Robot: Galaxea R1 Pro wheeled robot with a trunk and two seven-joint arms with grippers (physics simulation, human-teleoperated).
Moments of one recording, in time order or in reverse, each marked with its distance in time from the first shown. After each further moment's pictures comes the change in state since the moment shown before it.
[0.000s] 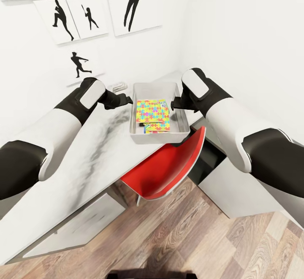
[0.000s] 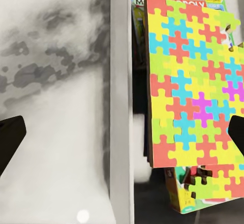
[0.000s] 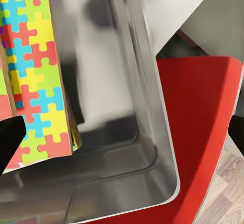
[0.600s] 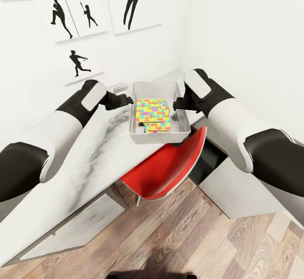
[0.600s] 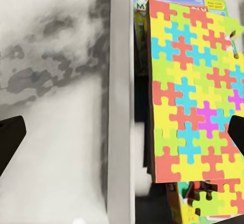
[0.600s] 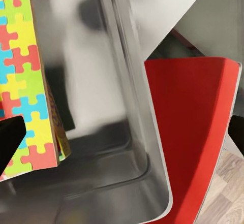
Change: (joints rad) left arm 0.015 -0.005 0.000 0.000 0.004 -0.046 -0.003; right arm 0.004 -0.017 -0.002 0.001 0.000 0.000 0.000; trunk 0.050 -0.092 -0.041
